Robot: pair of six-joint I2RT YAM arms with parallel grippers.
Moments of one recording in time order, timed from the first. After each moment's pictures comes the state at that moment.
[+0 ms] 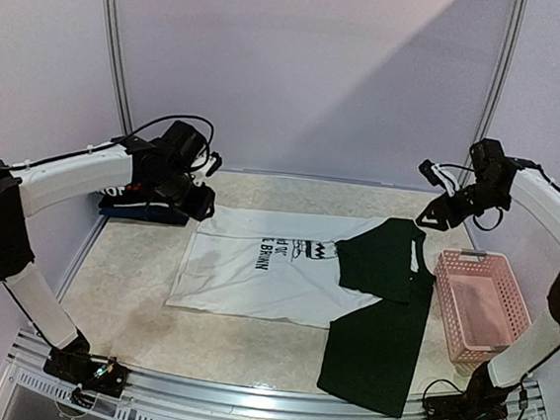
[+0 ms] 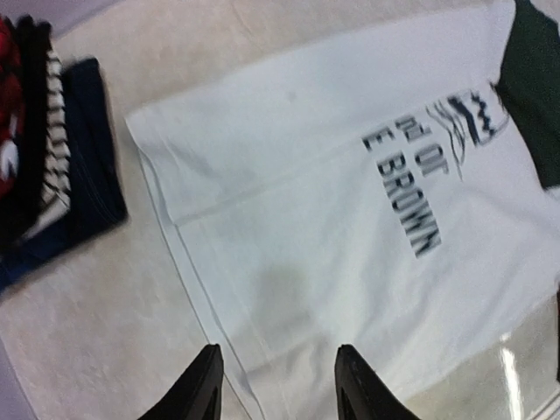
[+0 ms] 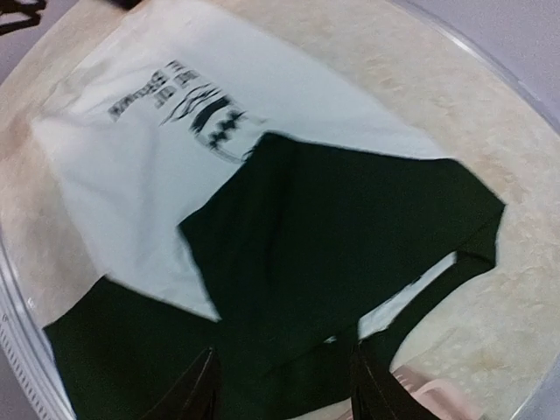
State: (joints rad) left arm -0.53 1.63 1.36 -0.70 -0.10 -0.11; right arm 0.07 1.62 1.45 -0.91 -0.49 -0.48
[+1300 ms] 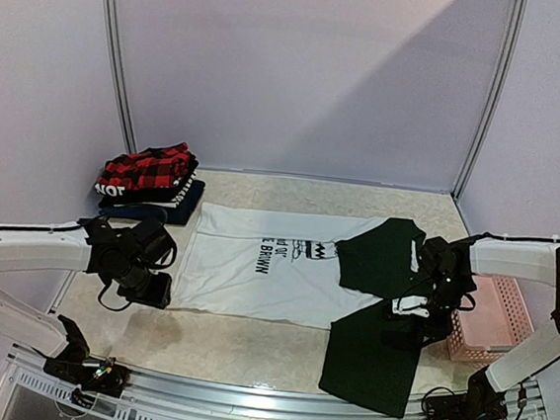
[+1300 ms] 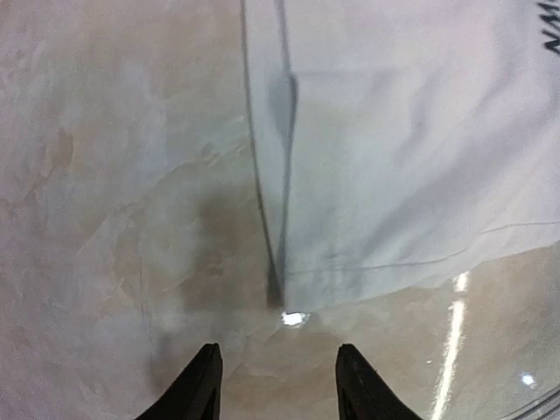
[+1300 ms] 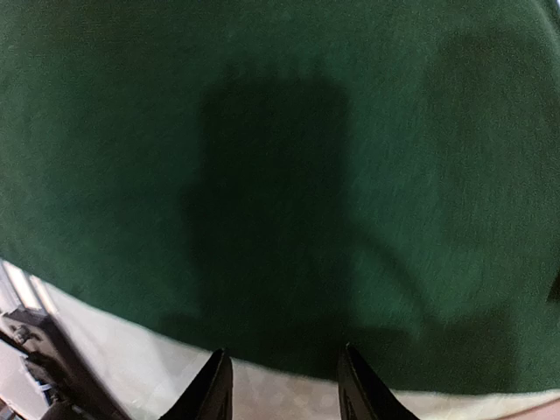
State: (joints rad) left arm -0.71 1.23 0.65 -0.73 -0.16 -0.63; right arm 0.38 1.51 0.78 -0.95 -0.14 -0.99
